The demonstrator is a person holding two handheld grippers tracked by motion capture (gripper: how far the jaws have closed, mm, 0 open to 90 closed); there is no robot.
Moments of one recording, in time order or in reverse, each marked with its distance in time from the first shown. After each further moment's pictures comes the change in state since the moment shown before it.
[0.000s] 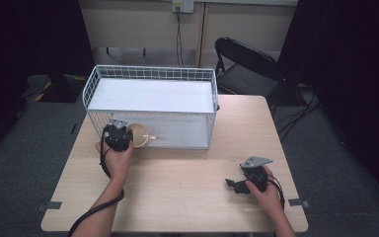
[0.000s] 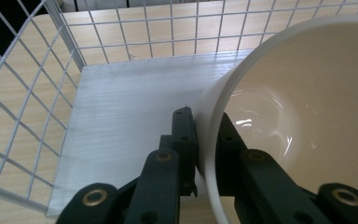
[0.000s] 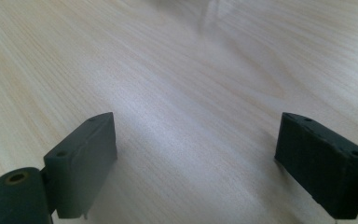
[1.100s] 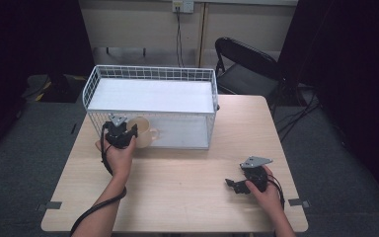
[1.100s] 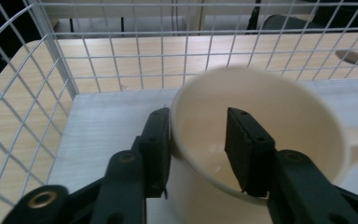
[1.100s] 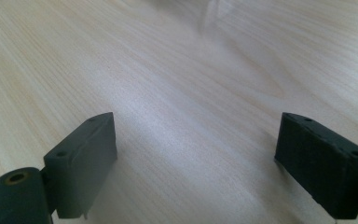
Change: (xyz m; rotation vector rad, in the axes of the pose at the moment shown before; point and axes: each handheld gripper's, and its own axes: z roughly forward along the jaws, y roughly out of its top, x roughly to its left) left arm -0.003 0.012 -0.005 -0.092 -0.044 -0.037; right arm 0.000 0.000 0.000 0.000 -0.001 0.000
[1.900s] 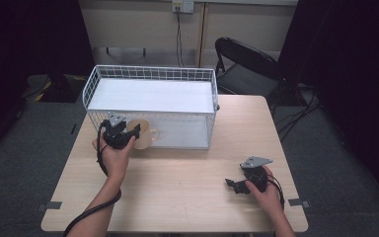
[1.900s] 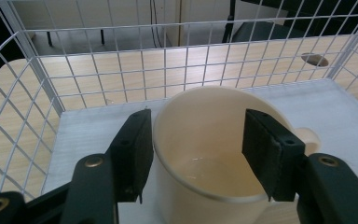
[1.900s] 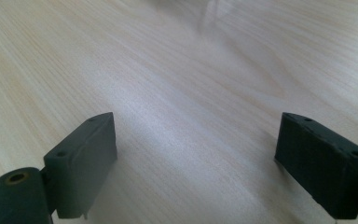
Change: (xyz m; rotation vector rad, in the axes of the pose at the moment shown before) left arm 0.003 0.008 -0.017 -0.032 -0.085 0.041; right arm 0.000 0.000 0.000 0.000 -0.003 0.003
